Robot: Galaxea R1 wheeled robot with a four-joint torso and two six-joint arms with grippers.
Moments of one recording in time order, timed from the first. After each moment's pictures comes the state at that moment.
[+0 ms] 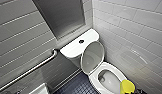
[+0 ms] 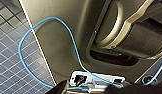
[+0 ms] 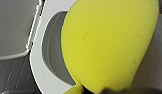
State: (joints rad) left arm 1.49 3.04 -2.61 0.34 -0.02 -0.27; right arm -0.80 2.10 -1.55 0.46 0.25 -0.09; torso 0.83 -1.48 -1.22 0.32
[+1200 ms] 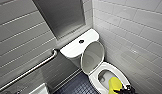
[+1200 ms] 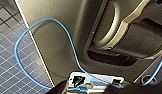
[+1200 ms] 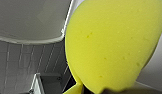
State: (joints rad) left arm 1.49 3.05 -2.60 0.34 -0.03 -0.26; right arm -0.71 2.20 -1.47 0.47 0.11 -0.12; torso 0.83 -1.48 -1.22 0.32
